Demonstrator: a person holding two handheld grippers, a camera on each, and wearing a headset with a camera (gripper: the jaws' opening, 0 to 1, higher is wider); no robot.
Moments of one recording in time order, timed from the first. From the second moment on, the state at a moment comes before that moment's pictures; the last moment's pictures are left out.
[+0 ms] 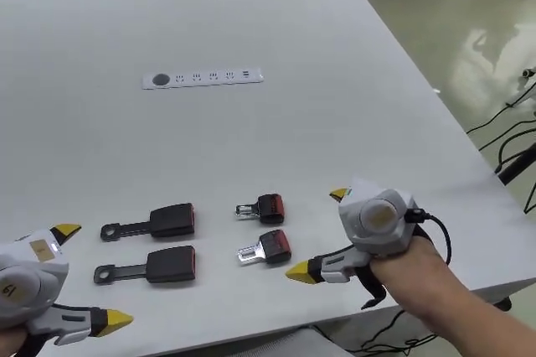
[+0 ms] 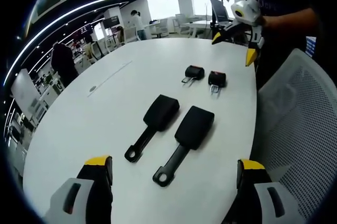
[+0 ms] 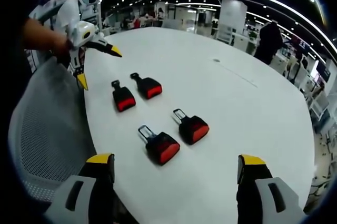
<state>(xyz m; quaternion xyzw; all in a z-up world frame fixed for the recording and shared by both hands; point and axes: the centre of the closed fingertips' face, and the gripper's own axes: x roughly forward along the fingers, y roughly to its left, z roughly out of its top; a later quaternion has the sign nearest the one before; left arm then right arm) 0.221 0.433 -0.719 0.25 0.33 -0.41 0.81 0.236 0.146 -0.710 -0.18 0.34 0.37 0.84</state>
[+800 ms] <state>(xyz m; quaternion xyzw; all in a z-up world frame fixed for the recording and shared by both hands) 0.217 0.435 -0.722 0.25 0.34 -0.41 0.81 0.227 0.141 -0.714 -0.18 0.35 0.37 0.84</state>
